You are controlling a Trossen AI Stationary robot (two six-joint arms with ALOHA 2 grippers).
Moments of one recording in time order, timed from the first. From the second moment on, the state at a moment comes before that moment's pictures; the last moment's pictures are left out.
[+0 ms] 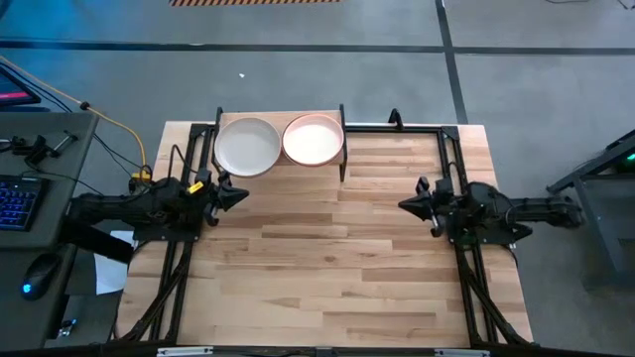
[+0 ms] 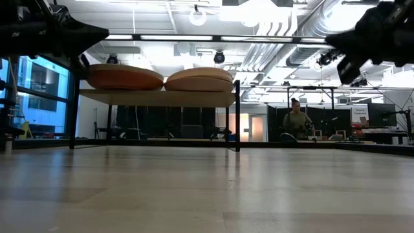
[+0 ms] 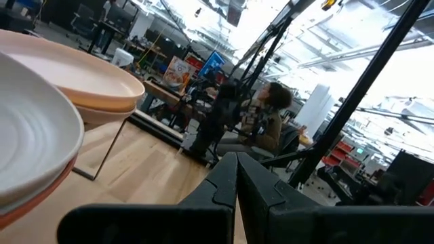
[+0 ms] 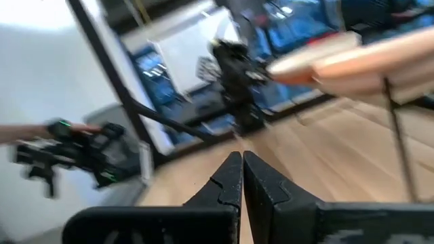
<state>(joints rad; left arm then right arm) 0.04 0.09 0.01 0.25 -0.06 -0.51 -0.02 0.10 0.01 0.23 -0.07 0.41</state>
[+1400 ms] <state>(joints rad) 0.03 0.00 0.01 0.01 -0.03 -0.51 0.08 0.10 0.01 0.02 0.03 0.19</state>
